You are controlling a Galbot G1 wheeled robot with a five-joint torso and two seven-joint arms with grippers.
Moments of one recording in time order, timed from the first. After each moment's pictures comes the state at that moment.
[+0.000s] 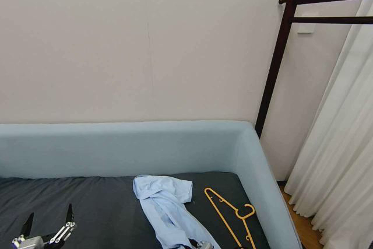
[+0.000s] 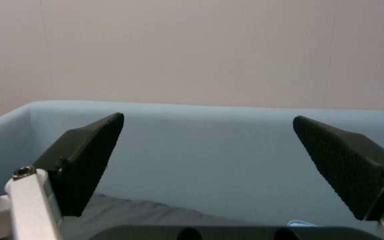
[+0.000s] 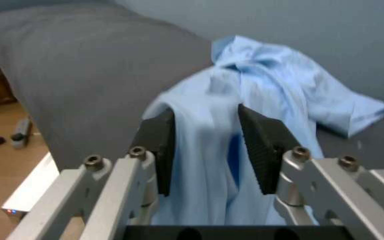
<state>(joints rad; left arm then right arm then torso) 1.68 -1.43 -0.87 -1.96 -0.26 -0.40 -0.07 -1.10 1.09 -0.11 1.45 0.31 0.20 -0.34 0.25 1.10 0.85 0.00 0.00</state>
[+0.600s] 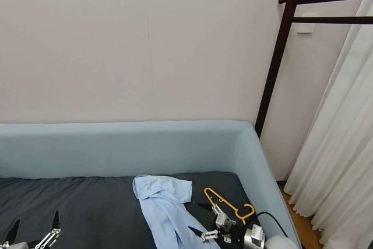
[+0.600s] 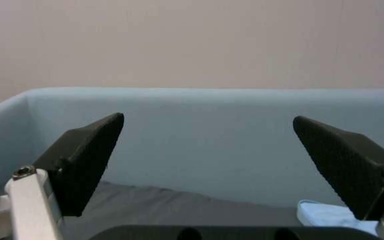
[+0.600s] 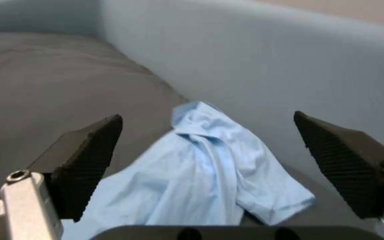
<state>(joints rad) 1.66 -1.40 -0.94 -1.84 -0.34 -0.44 0.06 -0.97 1.10 -0.05 1.47 0.27 0.21 -0.35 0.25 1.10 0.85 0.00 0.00</state>
